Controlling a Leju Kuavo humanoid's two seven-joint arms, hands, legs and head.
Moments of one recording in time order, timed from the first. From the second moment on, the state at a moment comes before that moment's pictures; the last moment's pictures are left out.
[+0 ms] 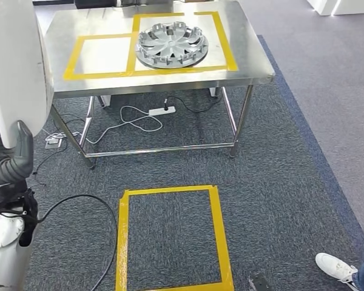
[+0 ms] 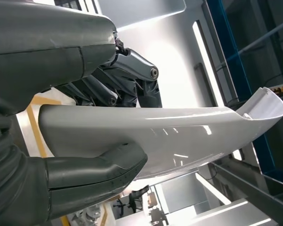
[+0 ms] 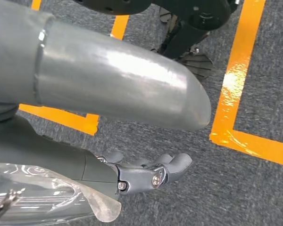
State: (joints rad) left arm -0.31 0.08 -0.16 -1.65 -0.22 0.36 -0.44; right arm -0.05 0.10 -1.05 -0.22 1.30 -0.06 -0.34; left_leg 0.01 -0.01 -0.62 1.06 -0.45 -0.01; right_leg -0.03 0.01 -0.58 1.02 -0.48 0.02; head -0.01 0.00
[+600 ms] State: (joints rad) left arm -0.32 0.08 -0.16 -1.65 -0.22 0.34 -0.45; right arm -0.06 0.09 -1.05 -0.22 1.30 -0.06 -0.35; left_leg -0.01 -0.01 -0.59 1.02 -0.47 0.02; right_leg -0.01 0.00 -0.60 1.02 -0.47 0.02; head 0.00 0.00
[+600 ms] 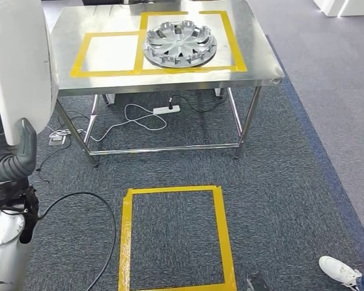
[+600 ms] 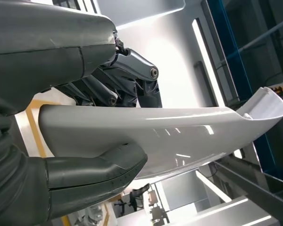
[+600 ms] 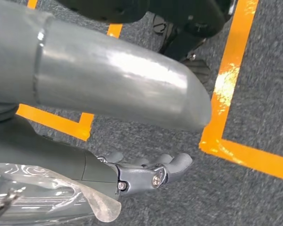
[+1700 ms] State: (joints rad) left arm -0.32 0.08 -0.17 -1.65 -0.23 0.33 -0.44; right arm -0.05 0.10 -1.05 -0.22 1.30 -0.06 -0.35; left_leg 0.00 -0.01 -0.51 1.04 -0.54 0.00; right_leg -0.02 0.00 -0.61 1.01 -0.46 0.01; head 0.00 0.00
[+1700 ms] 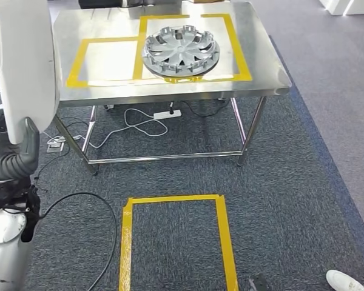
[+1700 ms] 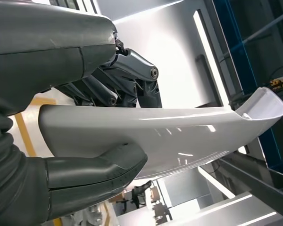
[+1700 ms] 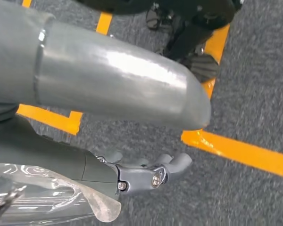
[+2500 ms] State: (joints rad) left arm -0.32 0.08 -0.17 -1.65 -0.23 0.32 -0.44; right arm -0.06 0.10 -1.05 -0.22 1.31 -0.06 -0.35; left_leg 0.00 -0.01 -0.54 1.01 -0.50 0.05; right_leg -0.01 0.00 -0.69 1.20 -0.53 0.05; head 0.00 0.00
